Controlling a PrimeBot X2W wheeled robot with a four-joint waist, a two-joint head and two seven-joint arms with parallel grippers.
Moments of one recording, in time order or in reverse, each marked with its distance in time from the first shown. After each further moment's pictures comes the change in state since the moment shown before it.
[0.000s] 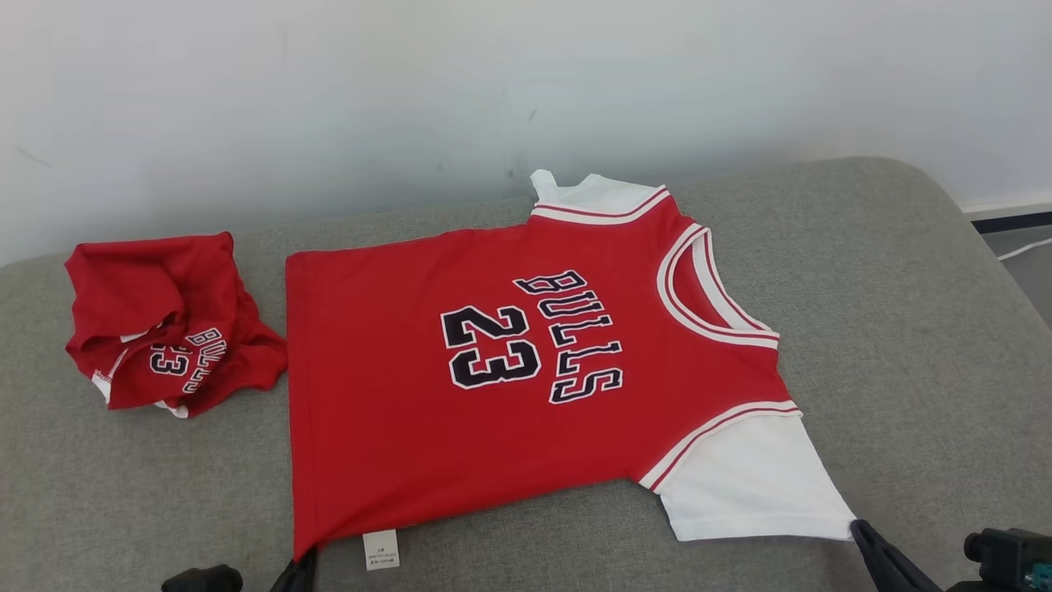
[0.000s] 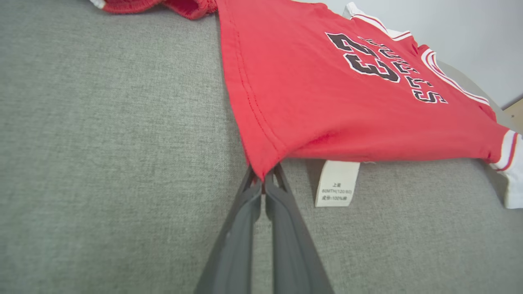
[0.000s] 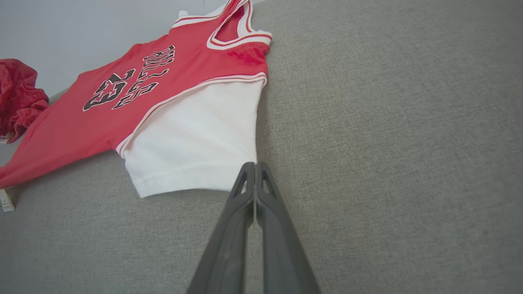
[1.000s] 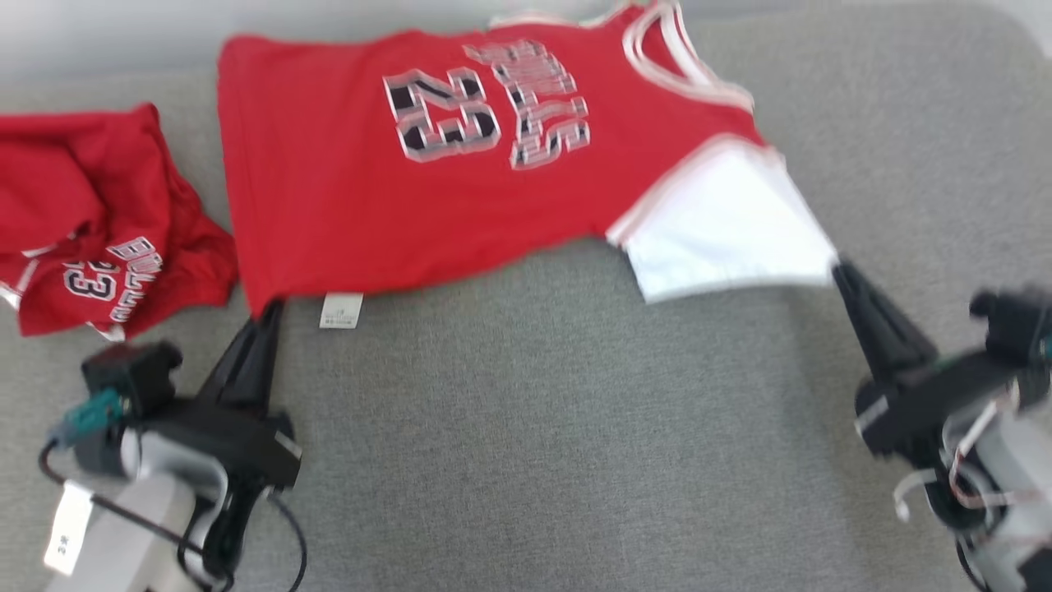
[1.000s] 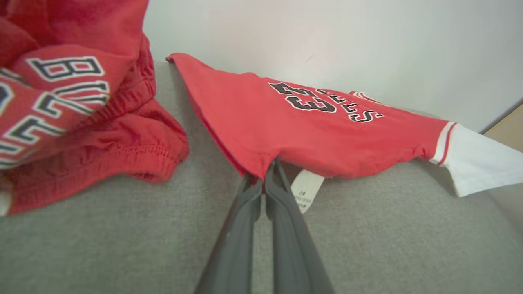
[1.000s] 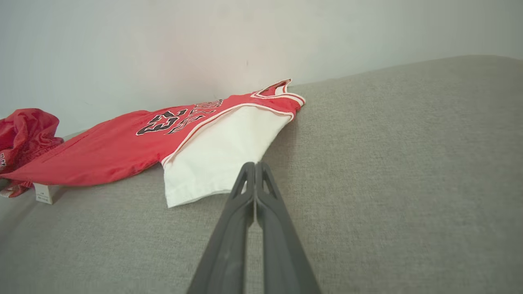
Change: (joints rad) left arm -0.375 0.062 0.038 -0.087 0.027 -0.070 0.017; right arm -0.464 0.032 -0.006 -0.001 -0.068 0.070 0.012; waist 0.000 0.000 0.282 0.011
